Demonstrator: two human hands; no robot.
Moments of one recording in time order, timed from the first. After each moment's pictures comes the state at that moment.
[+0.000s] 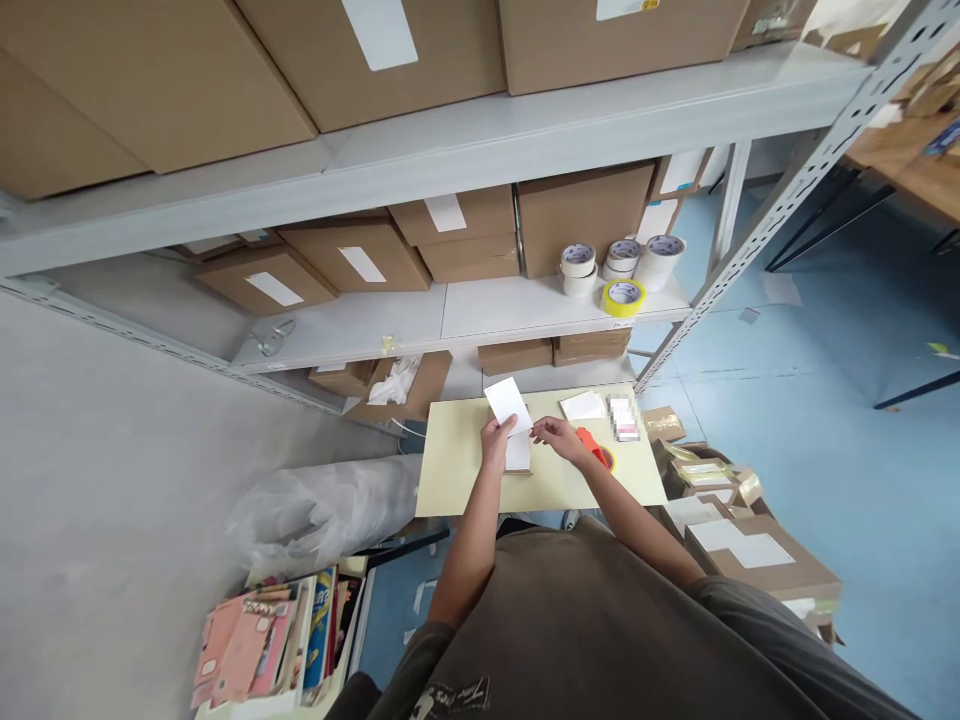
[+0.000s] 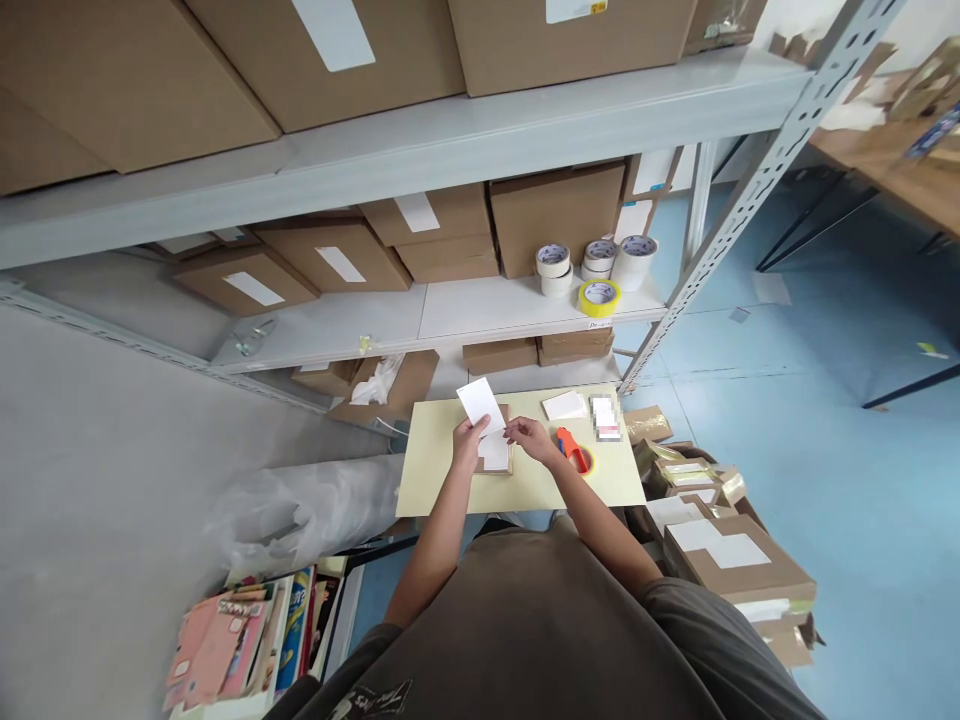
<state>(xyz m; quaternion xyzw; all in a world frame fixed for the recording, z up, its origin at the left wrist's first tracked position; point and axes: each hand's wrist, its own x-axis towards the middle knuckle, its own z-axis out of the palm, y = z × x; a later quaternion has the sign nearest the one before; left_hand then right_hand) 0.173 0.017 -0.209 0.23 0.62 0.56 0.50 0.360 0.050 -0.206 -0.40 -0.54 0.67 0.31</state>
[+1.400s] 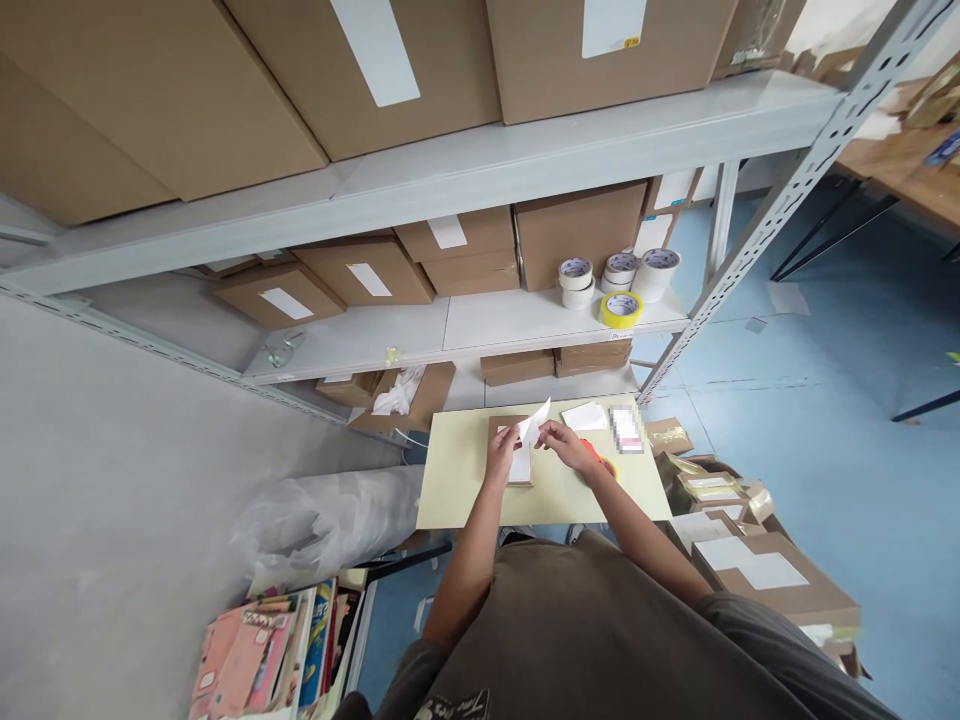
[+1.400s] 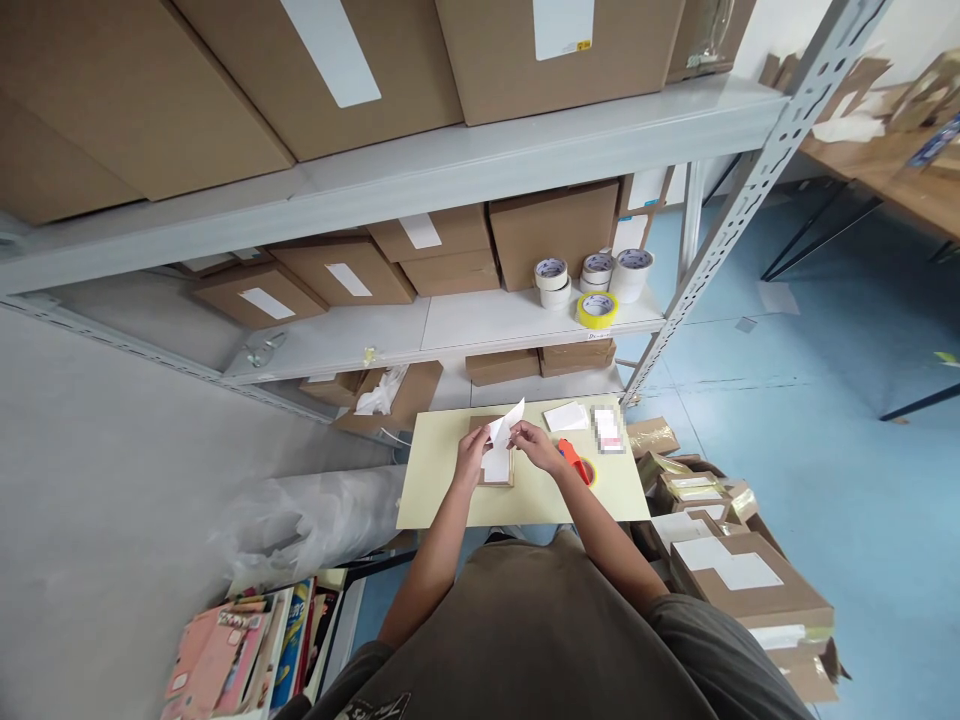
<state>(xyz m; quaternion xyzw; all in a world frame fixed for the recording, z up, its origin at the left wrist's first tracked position) 0.192 0.006 -0.171 0.30 0.59 0.56 0.50 0.373 0.057 -0.179 -0.33 -0.57 0.68 0.33</state>
